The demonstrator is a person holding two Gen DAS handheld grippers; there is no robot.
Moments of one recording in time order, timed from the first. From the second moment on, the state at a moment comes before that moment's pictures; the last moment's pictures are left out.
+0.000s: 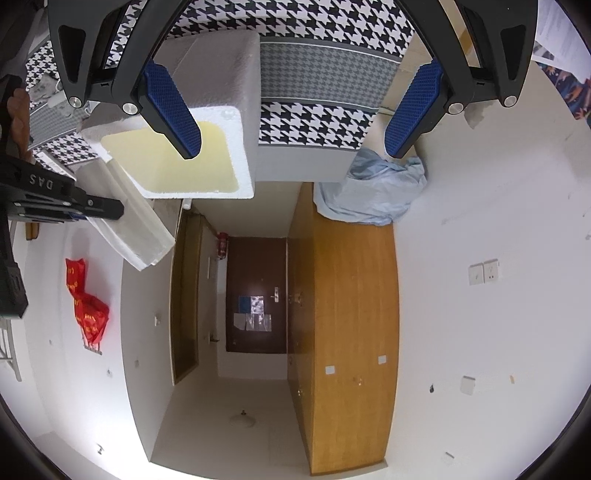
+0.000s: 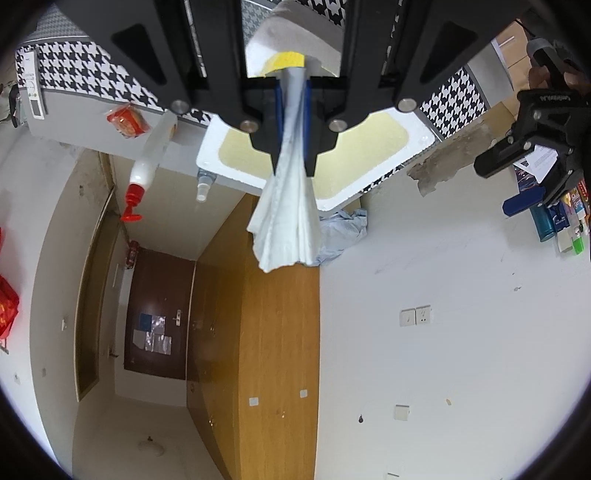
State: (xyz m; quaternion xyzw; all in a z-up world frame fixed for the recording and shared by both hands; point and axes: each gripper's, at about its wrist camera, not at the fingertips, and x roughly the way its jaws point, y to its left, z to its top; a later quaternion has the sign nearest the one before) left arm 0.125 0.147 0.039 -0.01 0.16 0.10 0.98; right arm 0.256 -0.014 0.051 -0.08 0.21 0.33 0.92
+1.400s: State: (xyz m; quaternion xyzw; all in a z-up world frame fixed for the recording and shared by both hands) left arm 0.117 0.150 0.020 -0.03 0.18 0.11 0.98; right arm 0.261 -0.008 0.046 -0.07 0.24 0.34 0.91
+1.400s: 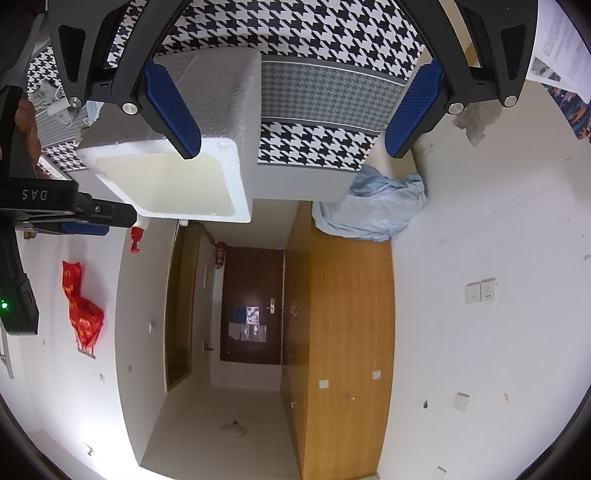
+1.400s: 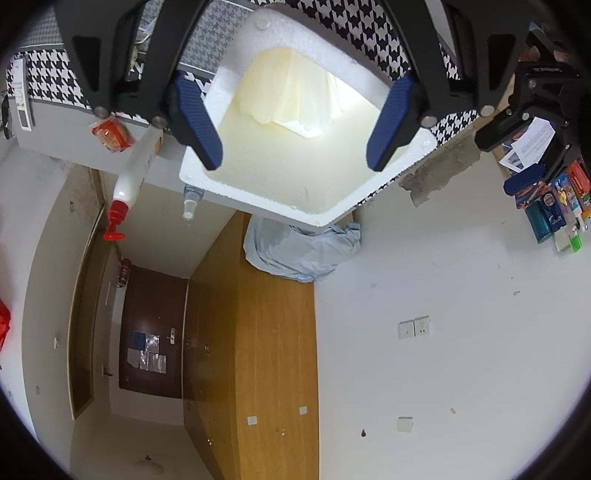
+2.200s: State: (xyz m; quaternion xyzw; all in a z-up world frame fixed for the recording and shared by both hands) left arm 0.106 0.111 0.033 -0.01 0.17 0.10 0.98; right arm 0.228 -0.043 0.047 -0.08 0.20 0.35 0.91
